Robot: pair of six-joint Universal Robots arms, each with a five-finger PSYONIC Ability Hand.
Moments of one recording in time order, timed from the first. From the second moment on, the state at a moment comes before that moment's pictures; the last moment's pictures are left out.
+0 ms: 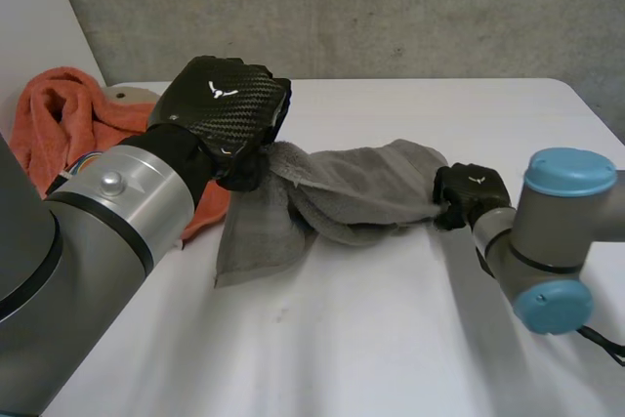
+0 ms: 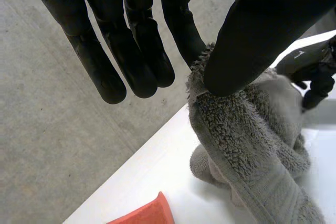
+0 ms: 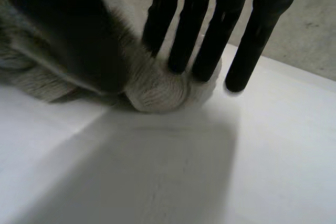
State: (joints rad) left arm 4.01 -1.67 -1.40 2.99 -1.63 3.46; right arm 1.92 -0.90 1.46 -0.26 1.56 3.08; left_hand 1.17 1.20 1.19 1.20 0.96; right_hand 1.02 1.03 1.02 1.02 0.84
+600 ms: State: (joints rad) left arm 4.24 -1.96 -1.31 3.07 -1.49 3.49; right arm 1.70 -1.34 1.35 0.24 1.34 2.48; left_hand 1.17 1.20 1.19 1.20 0.96; right_hand 1.13 1.18 1.19 1.19 0.99
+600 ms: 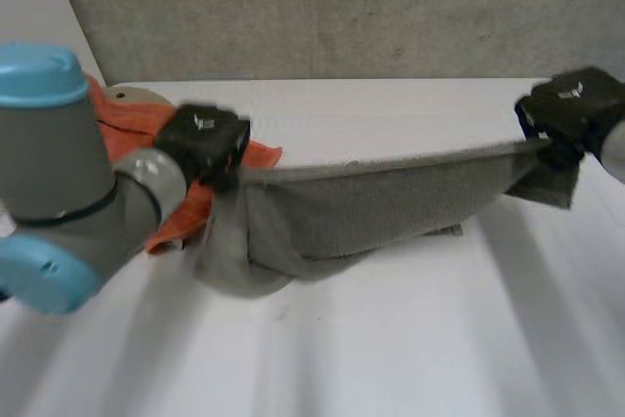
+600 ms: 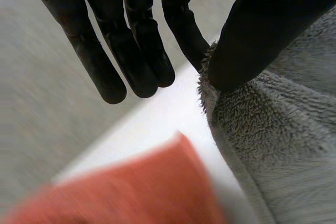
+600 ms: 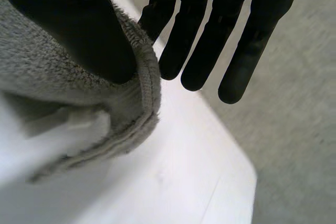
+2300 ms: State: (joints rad) left arm 4.53 -2.08 -1.72 3.37 -1.18 3.74; right arm 1.62 -1.20 1.80 -0.34 1.23 2.59; left_hand 0.54 0.54 0.54 0.54 0.37; right_hand 1.15 1.18 1.19 1.20 1.02
